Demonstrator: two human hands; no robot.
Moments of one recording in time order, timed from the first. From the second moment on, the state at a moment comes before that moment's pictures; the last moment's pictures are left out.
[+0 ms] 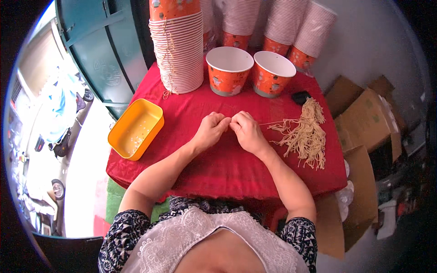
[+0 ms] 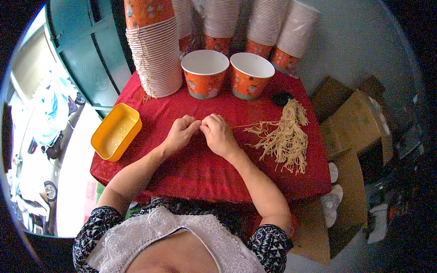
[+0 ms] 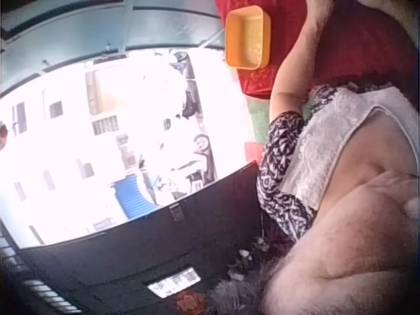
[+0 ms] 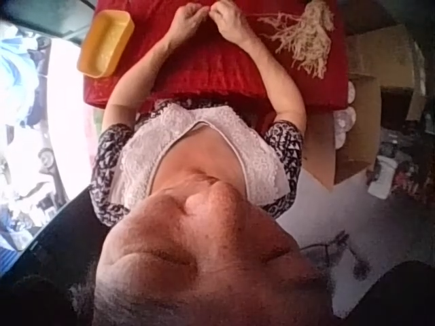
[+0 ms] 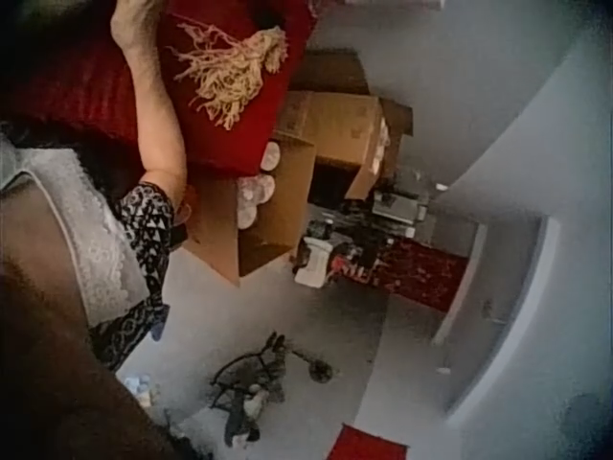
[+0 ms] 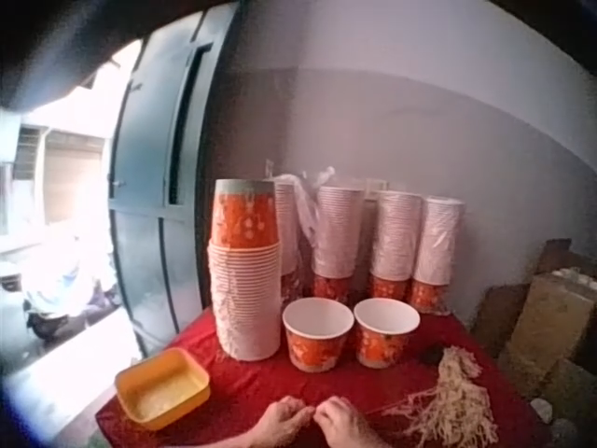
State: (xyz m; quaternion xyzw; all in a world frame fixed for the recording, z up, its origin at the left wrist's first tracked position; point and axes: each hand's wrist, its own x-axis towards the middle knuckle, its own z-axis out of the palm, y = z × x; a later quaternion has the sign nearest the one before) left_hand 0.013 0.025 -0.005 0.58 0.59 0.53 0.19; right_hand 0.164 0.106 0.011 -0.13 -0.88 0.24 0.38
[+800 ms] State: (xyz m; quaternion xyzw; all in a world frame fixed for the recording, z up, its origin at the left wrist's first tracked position) left_hand 0.008 0.023 -0.011 0.62 0.59 0.49 0.13; right_hand 0.167 0.106 -0.013 -0.23 -0.72 0.54 0.36
